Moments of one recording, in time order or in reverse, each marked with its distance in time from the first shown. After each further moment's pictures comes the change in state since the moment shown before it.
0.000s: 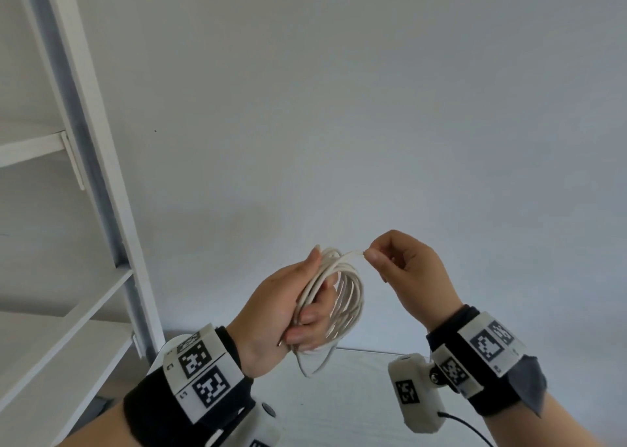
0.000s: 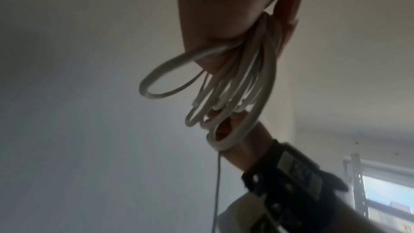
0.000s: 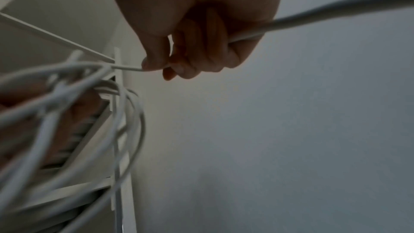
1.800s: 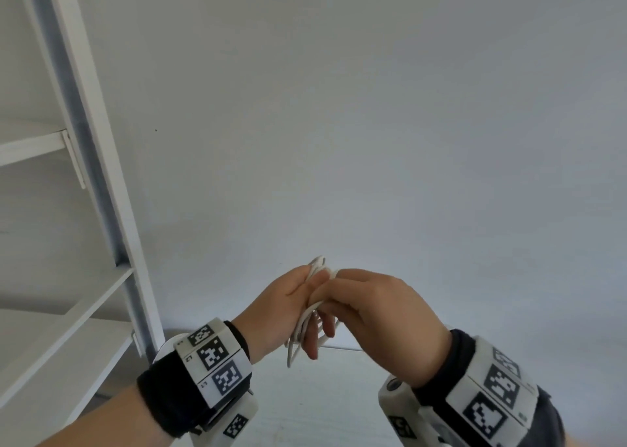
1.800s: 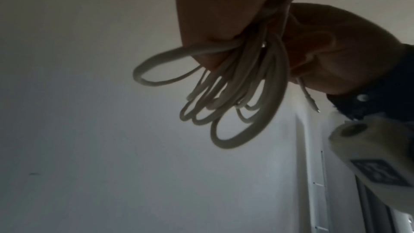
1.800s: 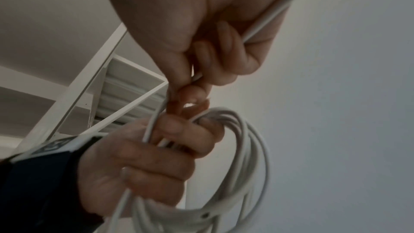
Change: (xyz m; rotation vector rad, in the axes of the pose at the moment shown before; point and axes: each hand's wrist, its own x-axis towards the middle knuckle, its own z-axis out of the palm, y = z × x) left_hand 0.012 -0.015 -0.013 0.548 0.140 0.055; right_hand -0.035 -0.060 0.014 -0.376 -0.414 -0.346
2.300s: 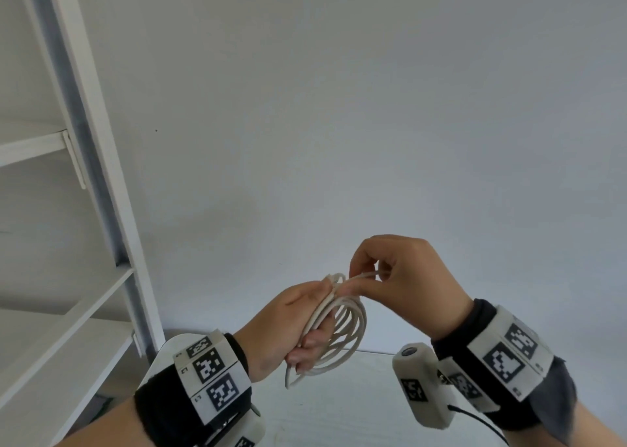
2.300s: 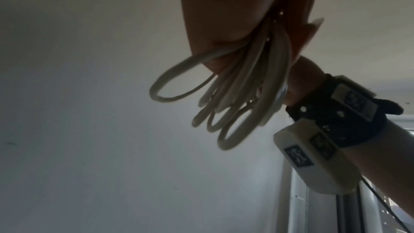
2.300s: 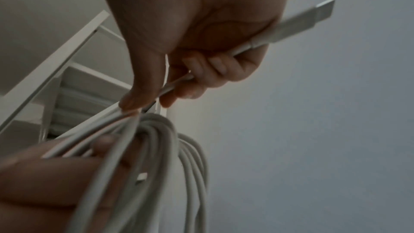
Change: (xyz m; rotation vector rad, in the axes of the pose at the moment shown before) left_hand -0.013 0.006 0.007 -0.260 -0.186 -0.113; right_hand 0.012 0.027 -0.026 0.119 0.182 0.136
